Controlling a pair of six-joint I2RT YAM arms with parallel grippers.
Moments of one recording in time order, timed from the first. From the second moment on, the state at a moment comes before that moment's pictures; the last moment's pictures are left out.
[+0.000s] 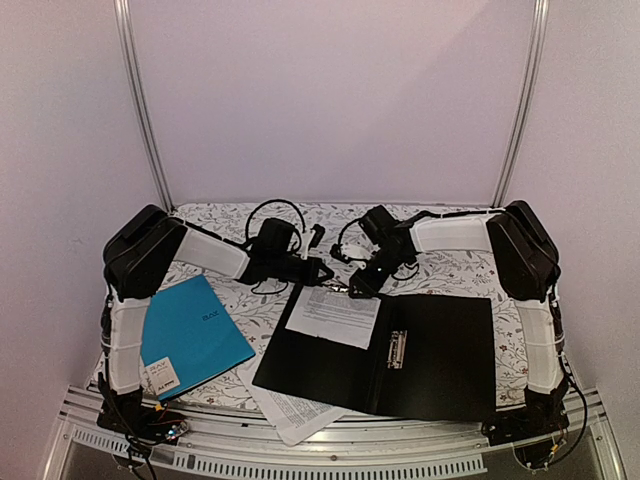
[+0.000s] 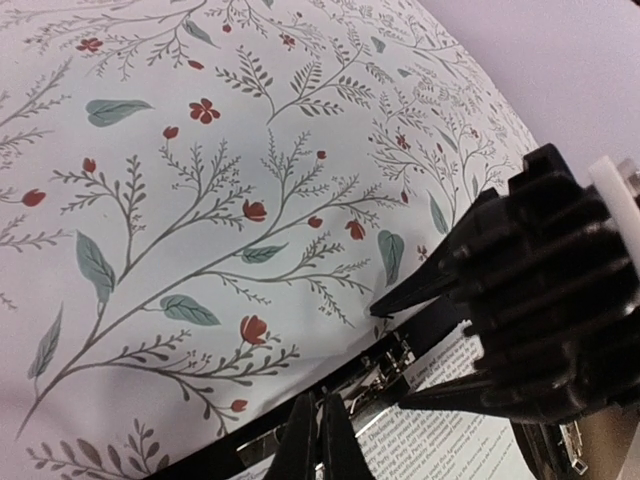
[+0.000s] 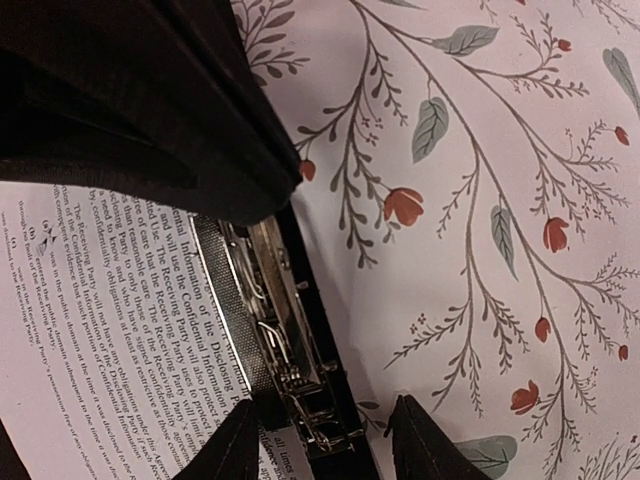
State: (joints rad) left arm -0.66 2.18 1.27 0.26 0.39 -0.34; right arm 0.68 2.21 1.60 -0.52 -0.22 -0.31
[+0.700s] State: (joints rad) left arm -0.63 2.20 1.28 0.25 0.44 -0.39; right arm 0.70 2.21 1.60 -0.51 -0.17 -0.37
